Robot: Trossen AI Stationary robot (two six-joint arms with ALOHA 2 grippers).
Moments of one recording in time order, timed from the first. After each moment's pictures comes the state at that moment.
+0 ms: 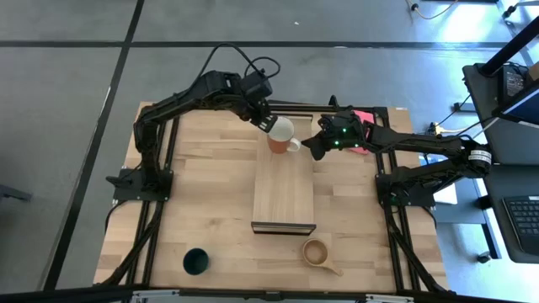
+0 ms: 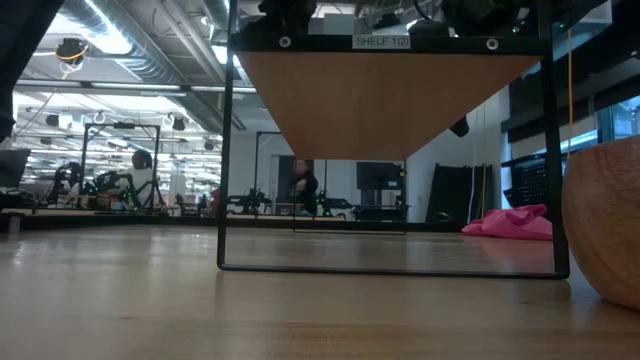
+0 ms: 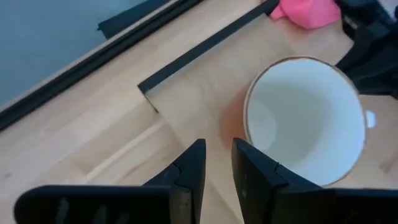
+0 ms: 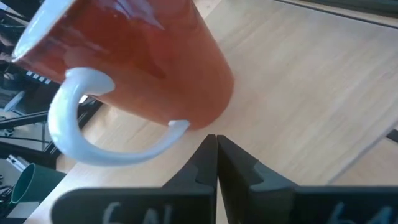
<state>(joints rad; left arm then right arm) 0.33 1.86 2.19 -1.39 -0.15 -0.59 -0.36 1.20 0.75 -0.07 -0.15 0.62</state>
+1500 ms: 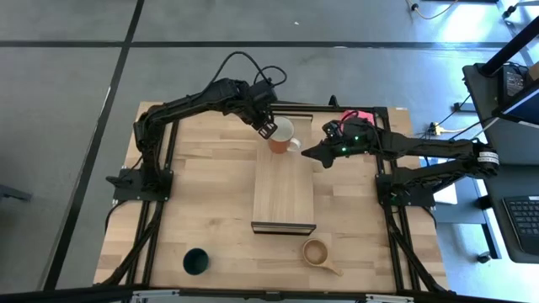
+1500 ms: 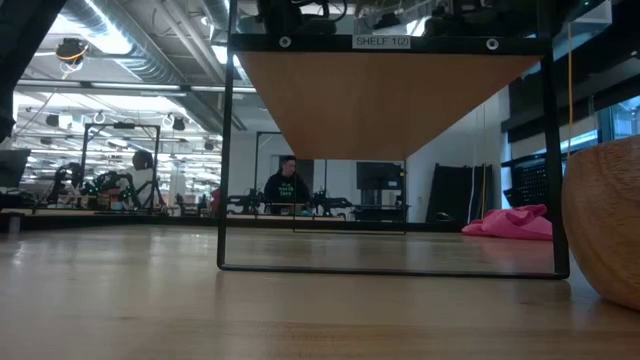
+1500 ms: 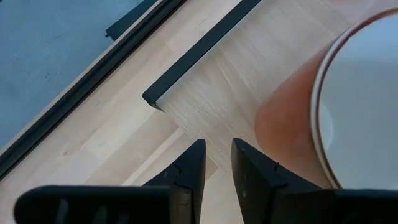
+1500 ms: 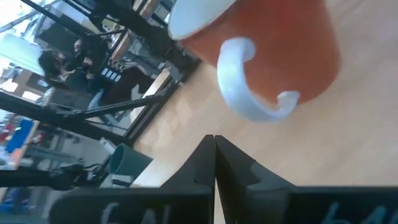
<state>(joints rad) 0.36 1.87 1.99 -1.24 -0.17 -0.40 -0.23 1.09 0.75 -0.04 -0.24 0.80</state>
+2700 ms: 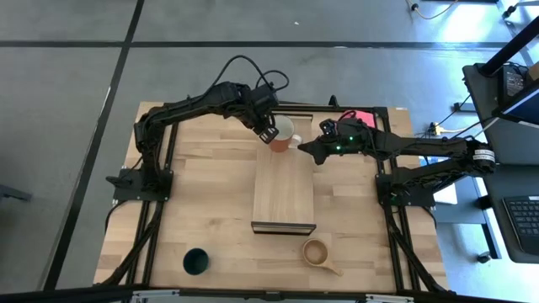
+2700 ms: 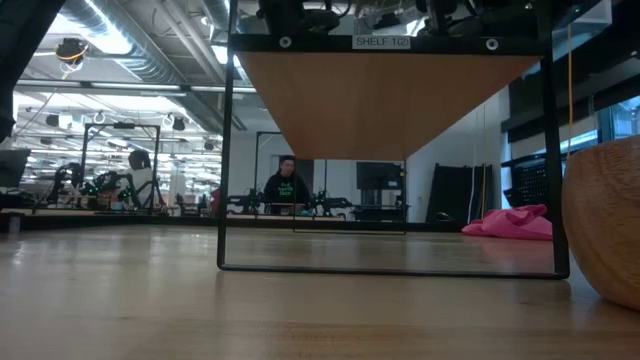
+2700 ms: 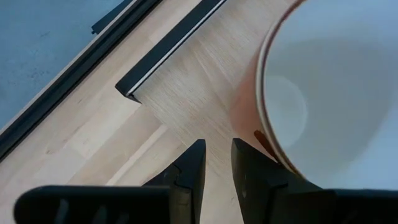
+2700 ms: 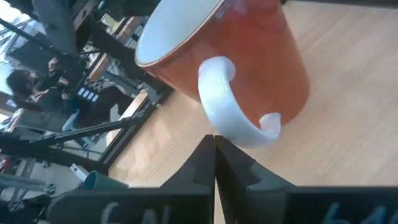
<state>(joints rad) 0.32 1.87 1.99 -1.24 -0.14 -0.42 -0.24 1.14 0.75 0.02 -0.10 0.78</state>
